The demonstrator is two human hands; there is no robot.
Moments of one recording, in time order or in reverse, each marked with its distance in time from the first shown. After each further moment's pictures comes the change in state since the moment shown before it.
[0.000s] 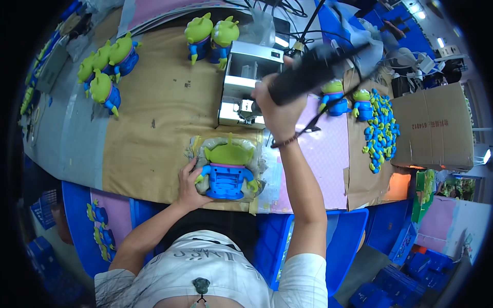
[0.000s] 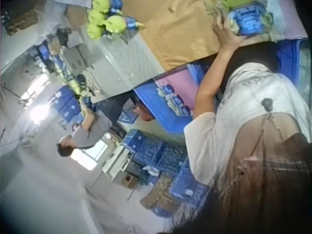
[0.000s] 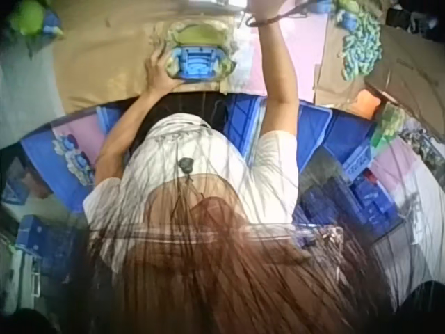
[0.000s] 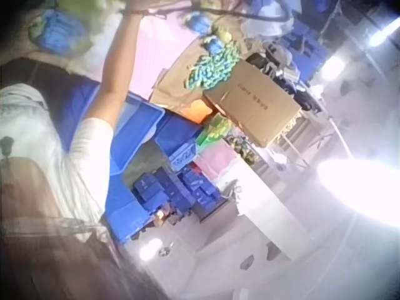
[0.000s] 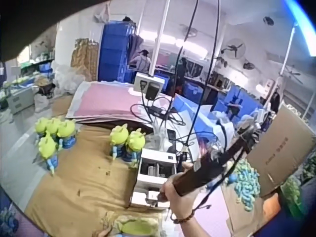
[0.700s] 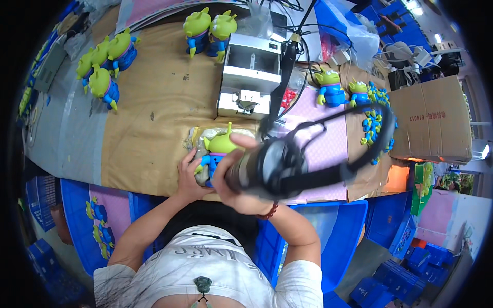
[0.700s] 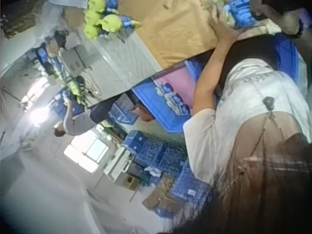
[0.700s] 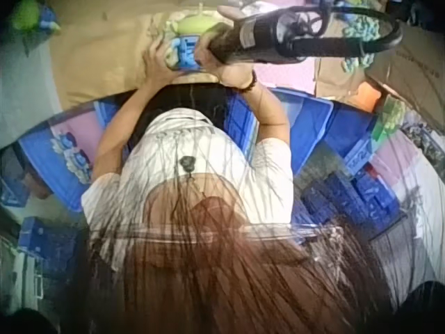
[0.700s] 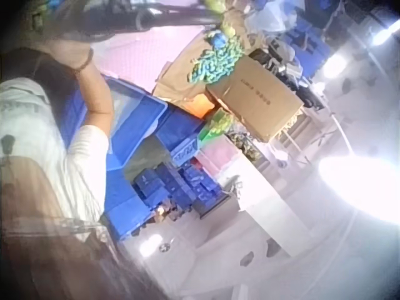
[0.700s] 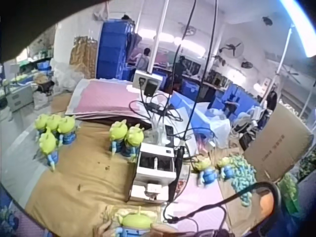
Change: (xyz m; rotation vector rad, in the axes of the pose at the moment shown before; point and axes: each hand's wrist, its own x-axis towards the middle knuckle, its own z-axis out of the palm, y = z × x) left_hand -0.002 0.001 0.002 -0.004 0.040 0.020; right_hand -0.133 -0.071 0.007 0.120 -0.365 0.197
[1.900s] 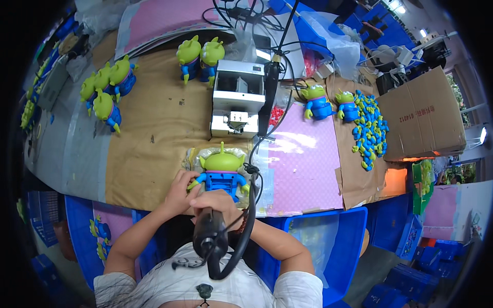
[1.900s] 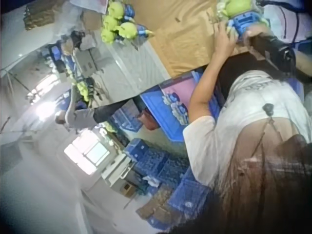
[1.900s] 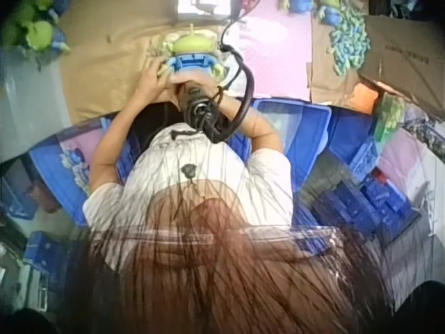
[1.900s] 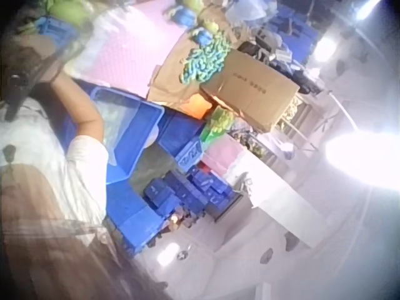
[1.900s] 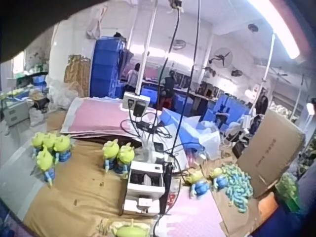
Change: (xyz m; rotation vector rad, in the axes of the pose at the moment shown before) left_hand 0.047 0.023 -0.054 -0.196 -0.380 -0.346; right_hand -0.031 0.045 0.021 0.060 -0.331 -0.324
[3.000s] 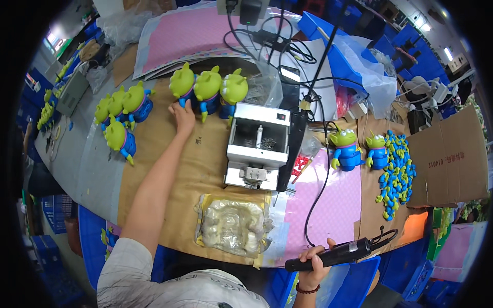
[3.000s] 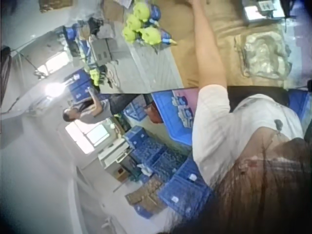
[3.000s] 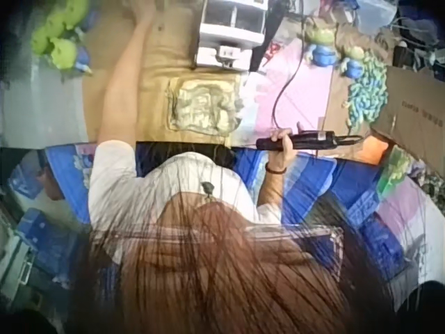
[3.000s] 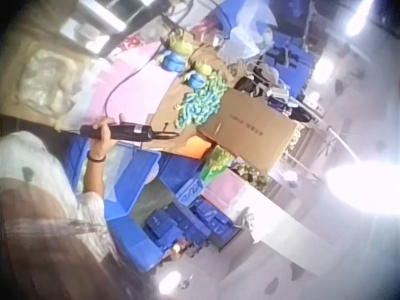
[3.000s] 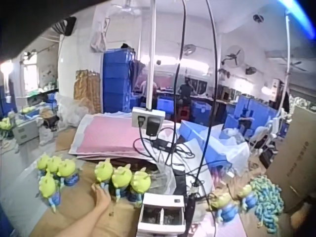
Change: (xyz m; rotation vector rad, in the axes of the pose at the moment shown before) left_hand 0.351 -0.149 -0.090 0.247 0.996 -0.063; right_hand -0.105 -0.053 -0.125 0.222 1.159 0.413
